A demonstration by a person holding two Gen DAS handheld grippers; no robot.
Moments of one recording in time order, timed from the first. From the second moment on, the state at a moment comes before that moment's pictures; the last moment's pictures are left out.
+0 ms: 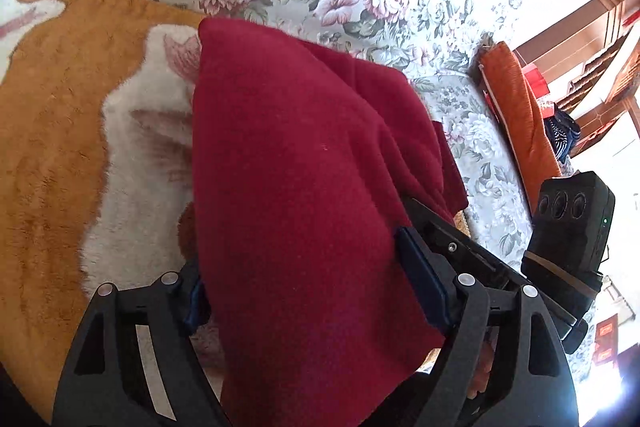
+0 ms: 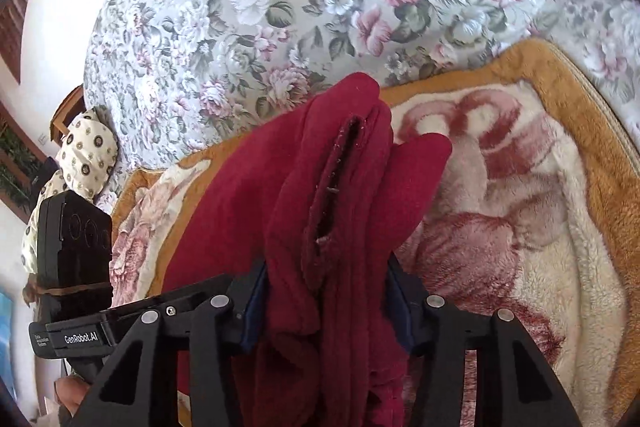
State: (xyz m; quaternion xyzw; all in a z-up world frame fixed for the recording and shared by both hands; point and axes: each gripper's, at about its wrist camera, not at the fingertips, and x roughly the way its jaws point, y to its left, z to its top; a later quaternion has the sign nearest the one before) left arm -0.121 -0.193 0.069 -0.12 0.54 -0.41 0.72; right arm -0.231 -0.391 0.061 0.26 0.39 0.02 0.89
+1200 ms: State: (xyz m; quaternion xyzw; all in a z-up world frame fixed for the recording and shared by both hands) left arm -0.180 -0.097 0.134 0.06 0.40 -0.20 0.89; right arm -0.261 -0.288 0.122 0.15 0.36 -0.05 0.92
